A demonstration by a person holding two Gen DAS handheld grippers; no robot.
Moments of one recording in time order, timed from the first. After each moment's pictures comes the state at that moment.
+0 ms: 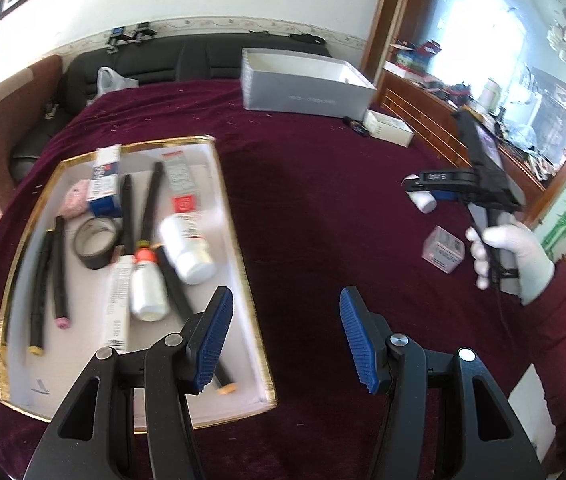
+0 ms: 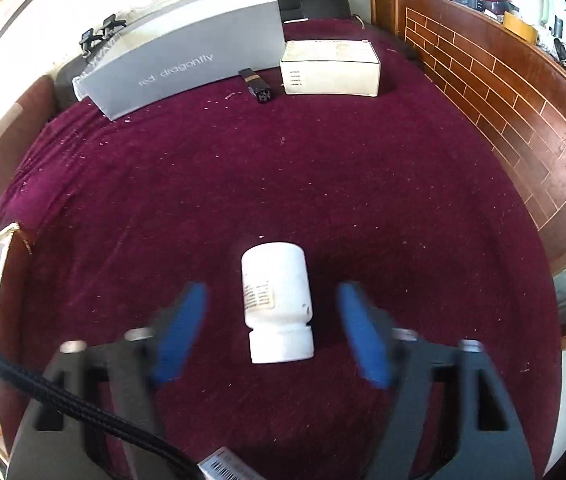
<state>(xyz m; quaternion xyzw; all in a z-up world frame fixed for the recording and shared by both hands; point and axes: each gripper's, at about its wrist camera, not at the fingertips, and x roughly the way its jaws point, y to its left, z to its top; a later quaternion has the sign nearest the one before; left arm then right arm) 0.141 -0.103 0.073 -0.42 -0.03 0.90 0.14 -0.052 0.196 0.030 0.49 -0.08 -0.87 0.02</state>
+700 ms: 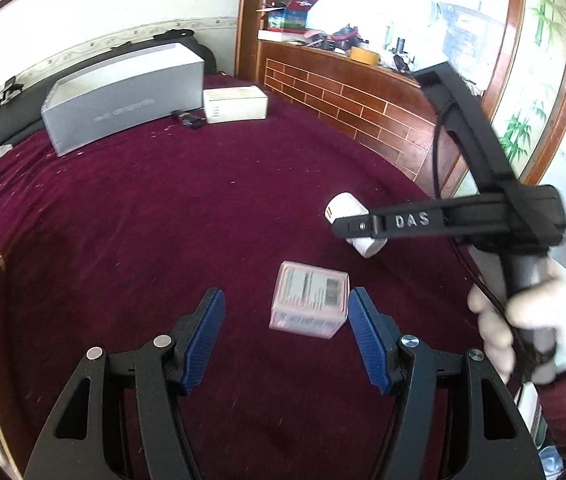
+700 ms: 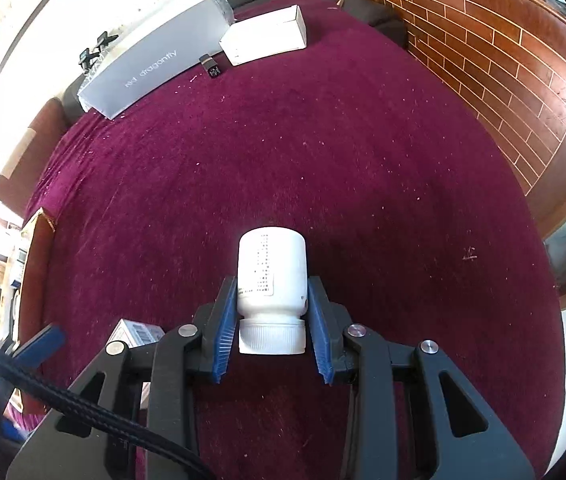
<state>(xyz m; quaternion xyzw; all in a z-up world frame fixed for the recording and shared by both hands) 0.075 0.087 0.044 -0.40 0.08 0.86 0.31 0.018 0.274 0.017 0.50 -0.17 -0.85 0.05</state>
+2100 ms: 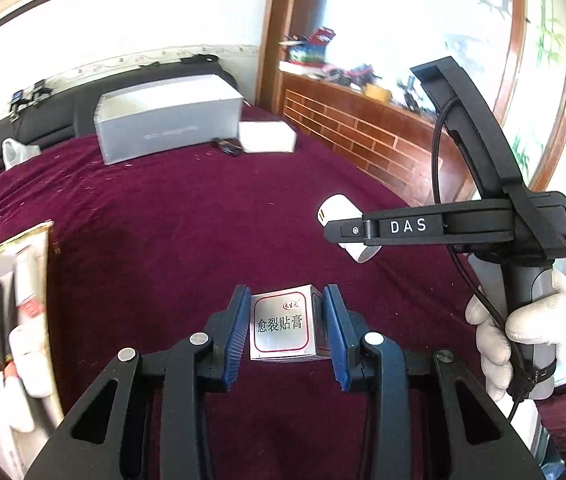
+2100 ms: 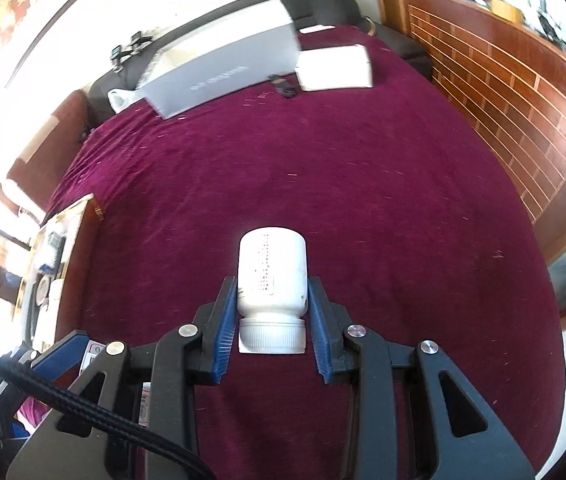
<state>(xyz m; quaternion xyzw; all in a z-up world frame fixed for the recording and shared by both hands) 0.117 0.011 0.084 -0.36 0.03 0.89 0.28 0.044 0.196 0.068 0.47 -0.13 -0.87 0.07</state>
